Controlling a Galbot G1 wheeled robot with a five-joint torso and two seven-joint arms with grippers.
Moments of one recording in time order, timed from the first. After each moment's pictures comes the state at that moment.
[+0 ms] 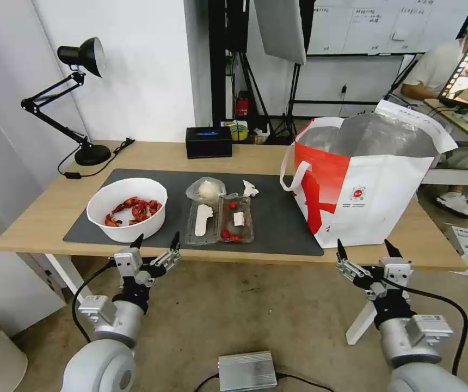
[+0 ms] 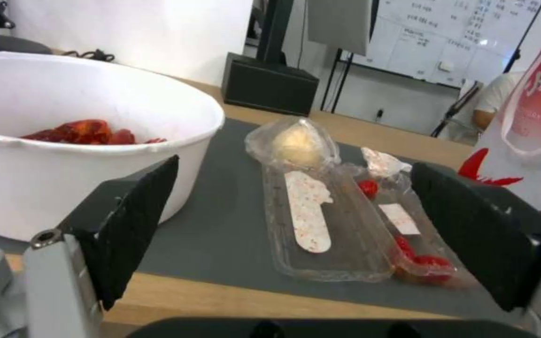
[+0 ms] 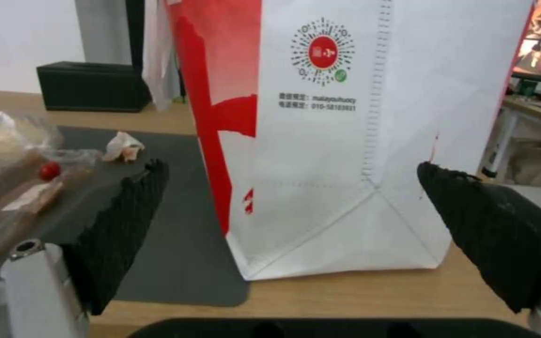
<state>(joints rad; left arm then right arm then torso) 1.56 -1.30 -0.49 -2.25 -0.45 0.14 -0.11 -1.71 1.31 0.59 2.36 0.18 -0.15 0.18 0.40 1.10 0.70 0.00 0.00</state>
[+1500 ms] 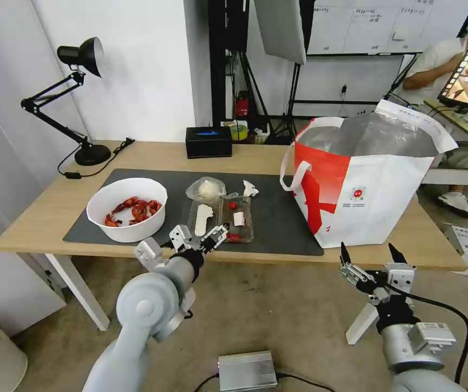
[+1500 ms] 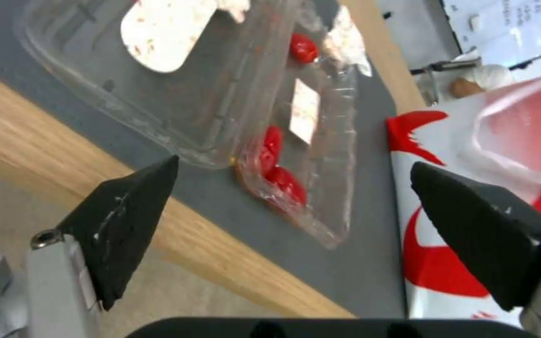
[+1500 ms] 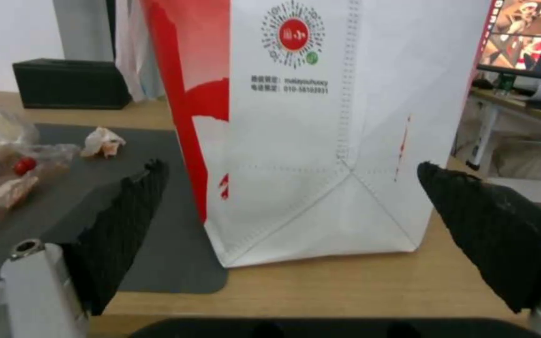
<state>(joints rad) 1.10 -1.40 -0.24 -2.13 -1.37 0.43 -0.85 -1.74 1.35 0.62 2.34 0.17 -0.10 0.17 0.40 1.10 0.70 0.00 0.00</state>
